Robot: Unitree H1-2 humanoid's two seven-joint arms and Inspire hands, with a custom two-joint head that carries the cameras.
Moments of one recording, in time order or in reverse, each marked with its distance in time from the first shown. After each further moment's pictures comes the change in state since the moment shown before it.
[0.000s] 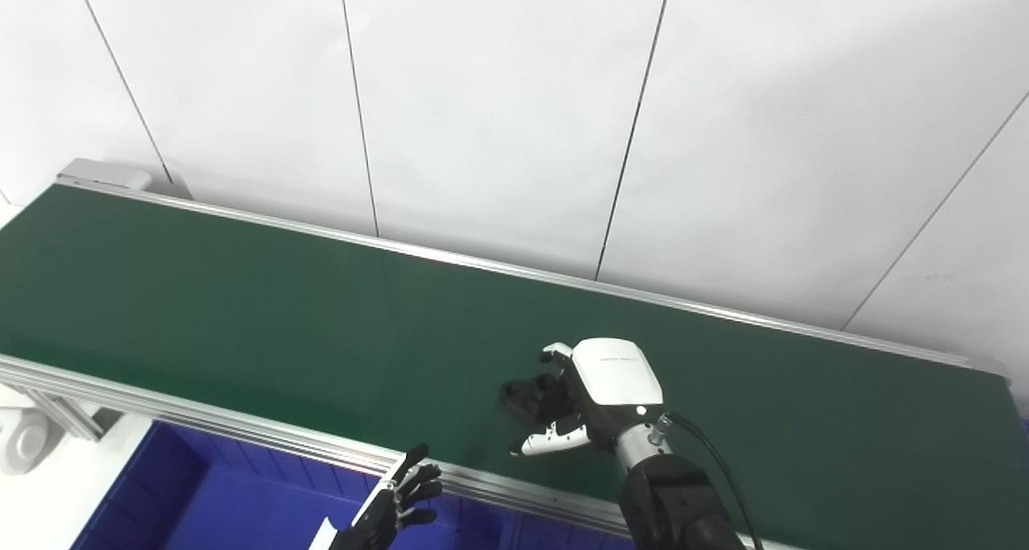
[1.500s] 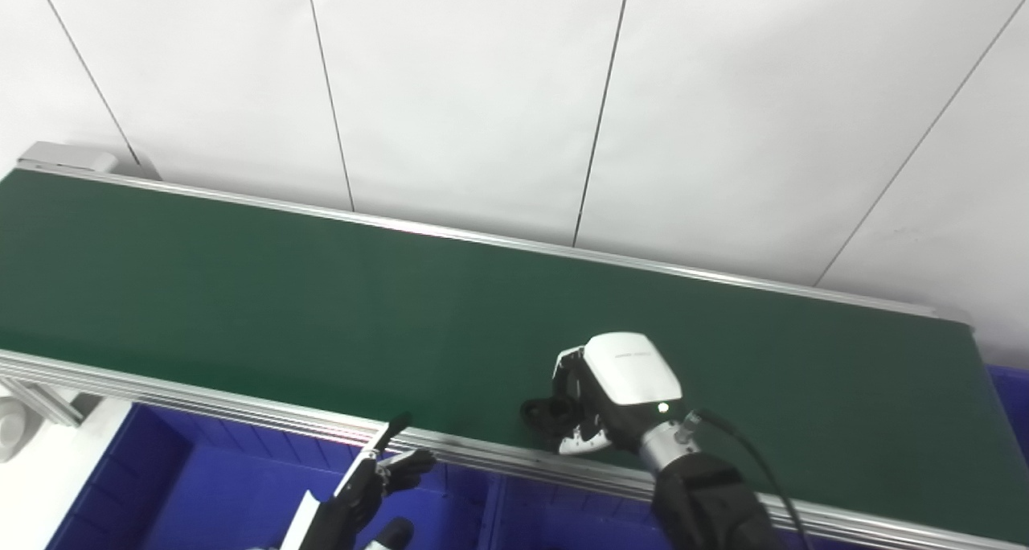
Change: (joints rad) left arm 0.027 -0.013 0.020 -0.071 -0.021 0.087 -0.001; right arm 0.085 -0.241 0.099 -0.359 0.153 0.060 0.121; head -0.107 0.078
